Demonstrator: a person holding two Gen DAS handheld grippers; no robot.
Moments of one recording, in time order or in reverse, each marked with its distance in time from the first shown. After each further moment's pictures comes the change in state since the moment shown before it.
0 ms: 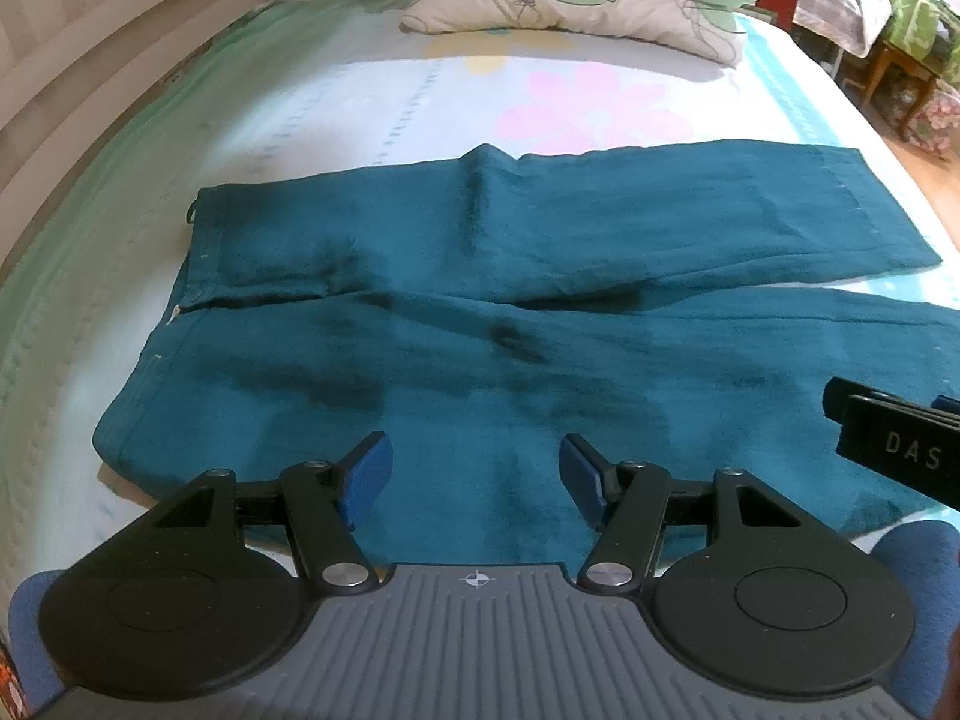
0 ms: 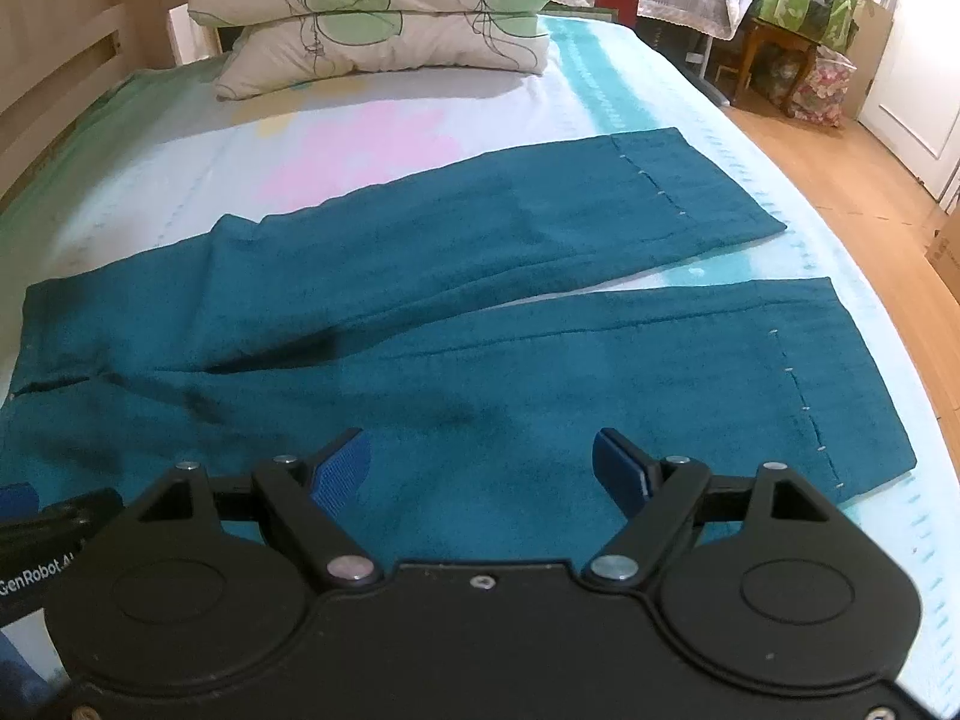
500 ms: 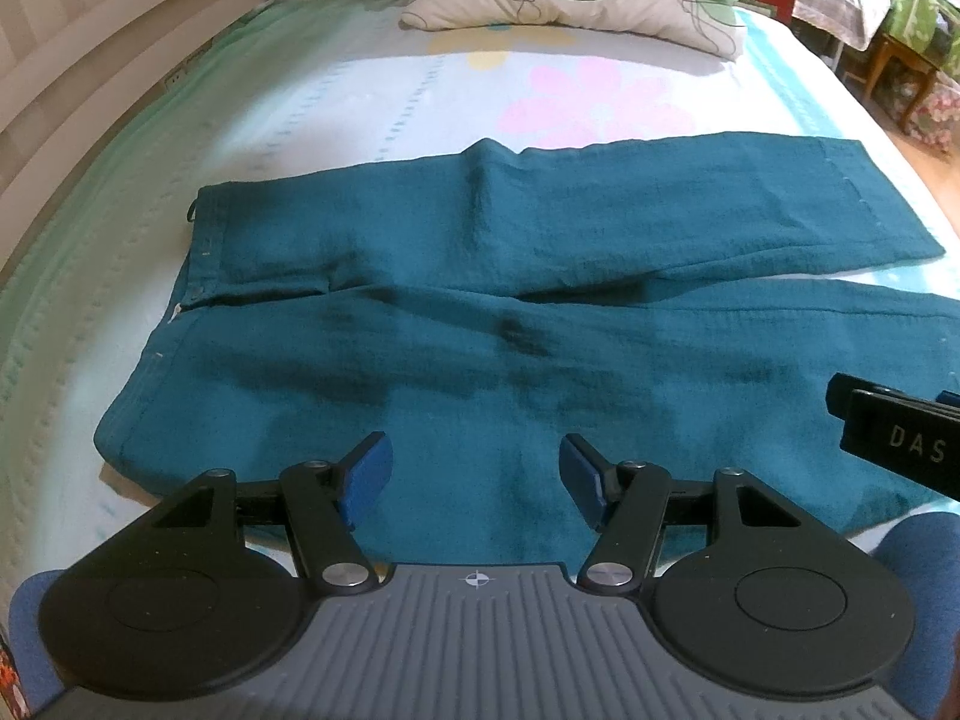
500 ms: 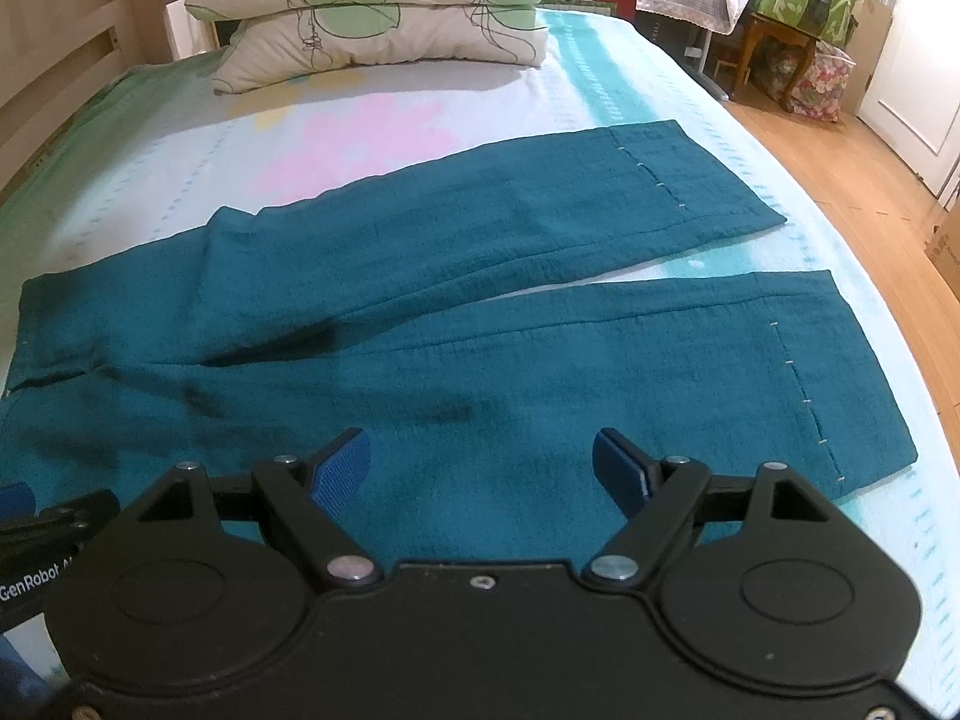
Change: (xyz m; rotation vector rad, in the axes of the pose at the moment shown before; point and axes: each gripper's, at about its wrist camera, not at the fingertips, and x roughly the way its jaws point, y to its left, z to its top) left arm 0.004 -0.001 -0.003 0.007 0.003 0.009; right arm 0.001 0.000 0.000 -0.001 0.009 -0.004
